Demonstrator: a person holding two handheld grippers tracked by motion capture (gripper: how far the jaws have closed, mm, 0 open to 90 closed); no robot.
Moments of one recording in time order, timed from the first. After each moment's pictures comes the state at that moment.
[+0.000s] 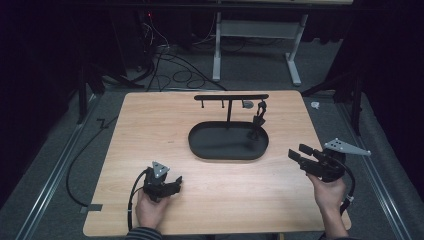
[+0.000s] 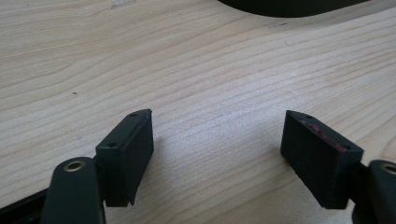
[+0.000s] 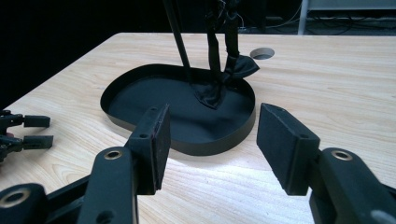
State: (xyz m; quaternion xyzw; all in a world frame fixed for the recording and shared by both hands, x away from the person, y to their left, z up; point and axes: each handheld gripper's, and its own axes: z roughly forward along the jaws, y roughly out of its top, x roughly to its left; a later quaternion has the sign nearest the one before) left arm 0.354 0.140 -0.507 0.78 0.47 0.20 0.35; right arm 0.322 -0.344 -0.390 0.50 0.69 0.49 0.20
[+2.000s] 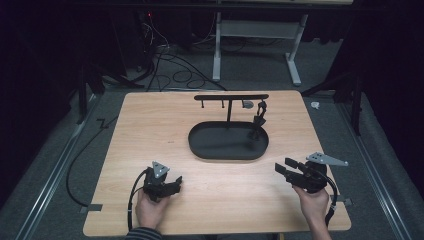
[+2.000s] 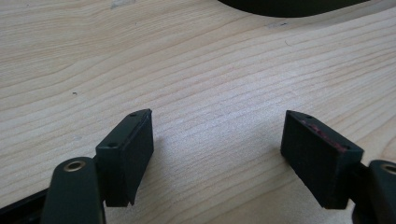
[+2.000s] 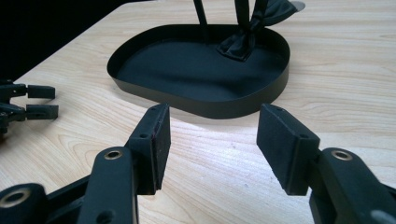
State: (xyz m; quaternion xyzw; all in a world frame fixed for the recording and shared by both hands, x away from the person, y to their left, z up) left arm 0.354 0.140 -0.507 0.78 0.47 0.20 0.35; right arm 0.317 -0.319 -0.439 0.51 0.70 0.47 0.16
